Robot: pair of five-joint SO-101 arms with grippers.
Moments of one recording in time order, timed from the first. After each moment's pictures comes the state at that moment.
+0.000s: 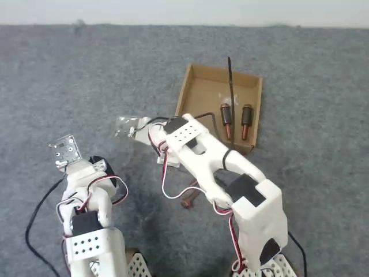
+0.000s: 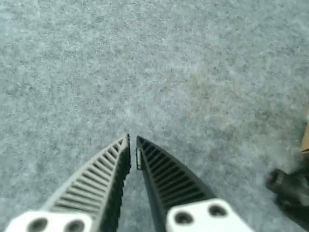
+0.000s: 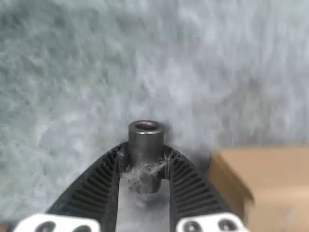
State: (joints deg) left arm -21.2 -84.9 97.3 41.6 15.4; right arm -41.1 23.0 5.1 56.7 39.6
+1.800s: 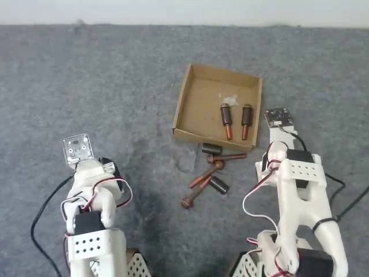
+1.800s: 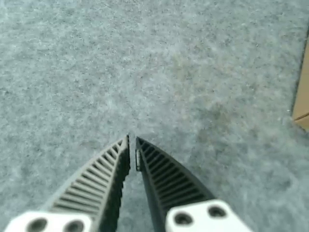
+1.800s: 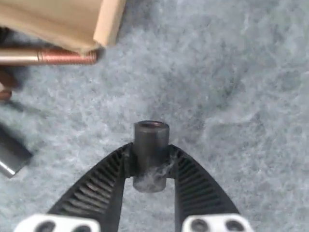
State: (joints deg) left arm -17.2 -84.9 97.3 44.1 10.4; right arm 3.9 -25.8 57.1 55.1 13.8
